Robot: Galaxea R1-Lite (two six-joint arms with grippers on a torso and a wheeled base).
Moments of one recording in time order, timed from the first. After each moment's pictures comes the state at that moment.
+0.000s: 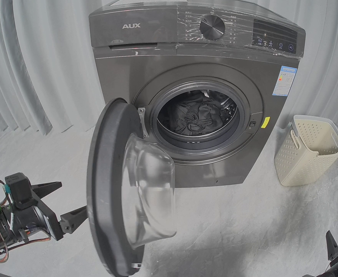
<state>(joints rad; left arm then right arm) -0.50 1.06 -0.33 -0.44 0.00 -0.06 0.01 0.02 -0.02 0.00 -0.01 0.00</state>
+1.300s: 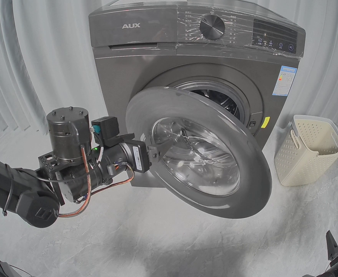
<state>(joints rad) -0.62 1.72 -0.77 -0.82 0.03 -0.21 0.01 0.02 -0.02 0.00 -0.01 0.00</state>
